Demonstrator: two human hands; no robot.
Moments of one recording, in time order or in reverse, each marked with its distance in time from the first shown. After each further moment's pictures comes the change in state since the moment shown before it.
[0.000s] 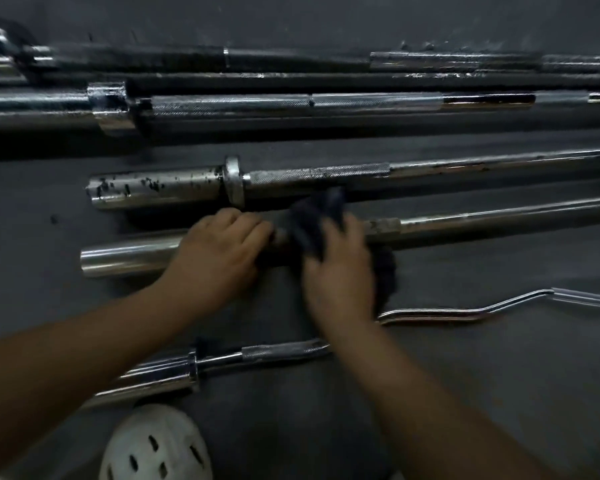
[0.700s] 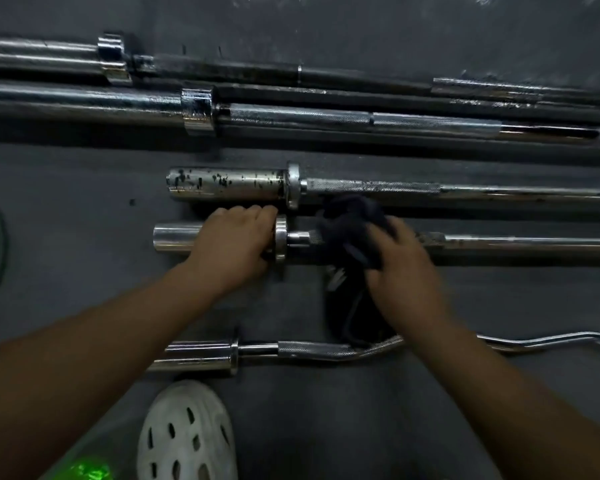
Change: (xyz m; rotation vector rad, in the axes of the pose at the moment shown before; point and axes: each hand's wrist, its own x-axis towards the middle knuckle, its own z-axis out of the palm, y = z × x) left_hand -0.016 -0.026 -0.019 0.062 -0.240 -0.298; right_hand 0.021 0.019 -0.037 -0.161 -0.171 -0.230
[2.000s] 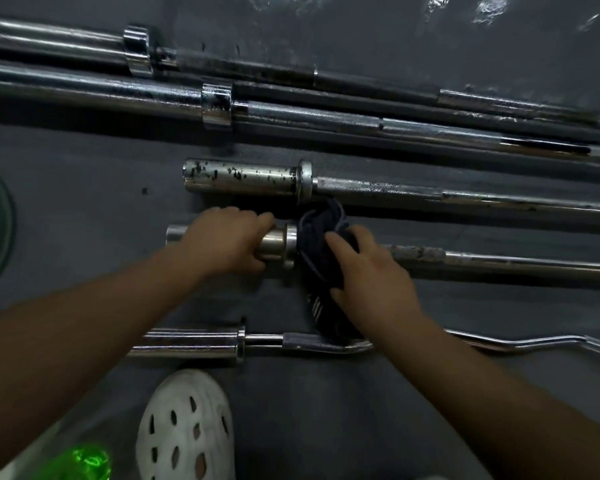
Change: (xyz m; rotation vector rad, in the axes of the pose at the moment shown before) left_hand -0.008 -0.026 -0.001 -0.016 -0.158 0.042; right_hand -0.020 -0.061 0.002 -0.394 -0.223 -0.168
